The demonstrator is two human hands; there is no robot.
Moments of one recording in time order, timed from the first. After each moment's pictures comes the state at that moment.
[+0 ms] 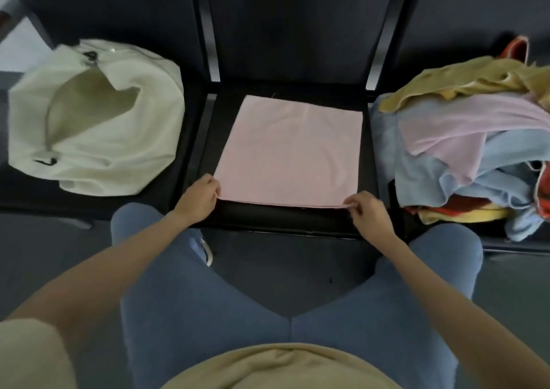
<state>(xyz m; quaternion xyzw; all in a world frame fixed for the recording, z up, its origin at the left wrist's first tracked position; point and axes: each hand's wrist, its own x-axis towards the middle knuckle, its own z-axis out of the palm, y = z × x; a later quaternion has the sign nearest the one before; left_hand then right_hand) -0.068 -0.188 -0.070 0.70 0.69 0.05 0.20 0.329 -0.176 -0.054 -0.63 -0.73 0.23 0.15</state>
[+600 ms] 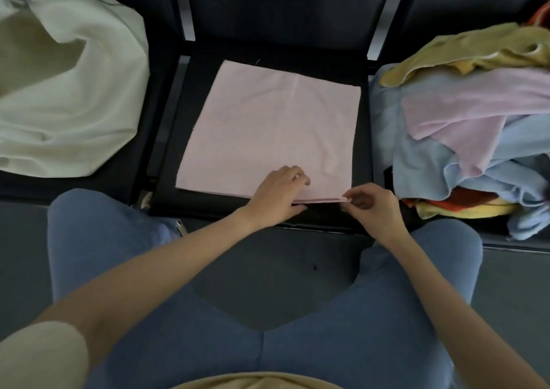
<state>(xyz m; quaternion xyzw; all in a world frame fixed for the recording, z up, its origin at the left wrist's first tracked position) 0.123 -0.167 -0.070 0.83 0.50 0.12 0.21 0.353 -0.173 -0.054 -0.62 -0.67 0.34 0.25</state>
